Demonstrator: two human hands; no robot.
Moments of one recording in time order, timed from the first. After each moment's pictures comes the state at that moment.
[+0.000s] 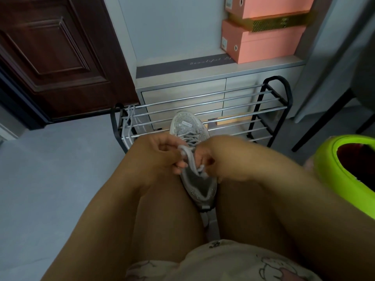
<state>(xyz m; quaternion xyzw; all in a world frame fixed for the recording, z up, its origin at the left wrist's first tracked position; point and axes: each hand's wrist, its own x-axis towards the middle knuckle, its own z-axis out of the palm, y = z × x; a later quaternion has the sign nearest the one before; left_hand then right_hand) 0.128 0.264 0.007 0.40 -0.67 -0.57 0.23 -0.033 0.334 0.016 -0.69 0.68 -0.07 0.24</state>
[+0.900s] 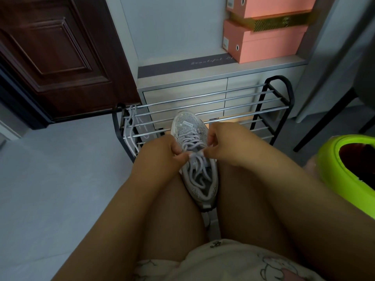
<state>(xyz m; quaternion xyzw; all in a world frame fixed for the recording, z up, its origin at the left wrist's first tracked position) 0.116 0.245 -0.032 0.45 -0.85 -0.19 0.20 -0.047 0.315 -0.001 -0.61 0.77 -0.14 0.12</state>
